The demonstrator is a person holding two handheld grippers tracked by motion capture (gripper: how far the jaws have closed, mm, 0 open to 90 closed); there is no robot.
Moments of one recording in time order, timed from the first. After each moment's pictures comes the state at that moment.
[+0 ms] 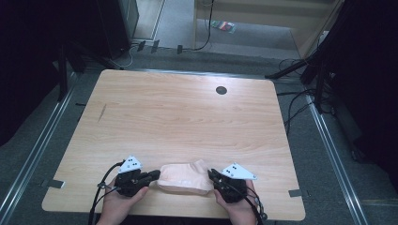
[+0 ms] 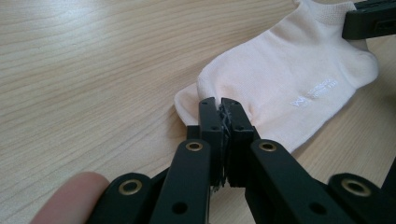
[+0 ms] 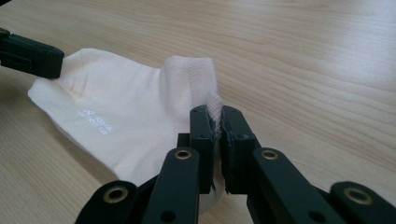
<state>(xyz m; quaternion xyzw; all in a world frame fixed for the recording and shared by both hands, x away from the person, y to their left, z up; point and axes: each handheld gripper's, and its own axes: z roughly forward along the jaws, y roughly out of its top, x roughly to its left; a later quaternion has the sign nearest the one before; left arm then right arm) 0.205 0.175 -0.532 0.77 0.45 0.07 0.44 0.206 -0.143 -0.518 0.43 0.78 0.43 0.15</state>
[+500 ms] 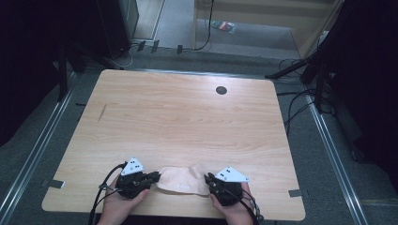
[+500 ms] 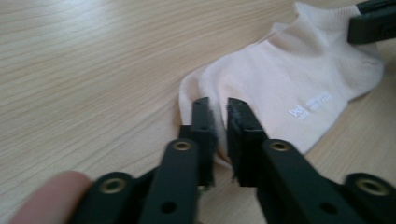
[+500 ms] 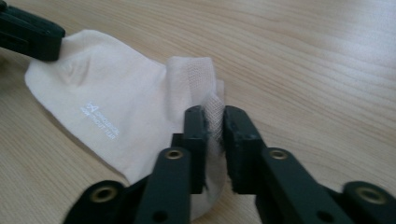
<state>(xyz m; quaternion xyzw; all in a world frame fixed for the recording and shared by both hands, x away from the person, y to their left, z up) 0.203 0.173 -0.537 0.78 0.46 0.09 0.41 0.203 -0.134 -0.531 0.43 0.79 0.40 0.15</state>
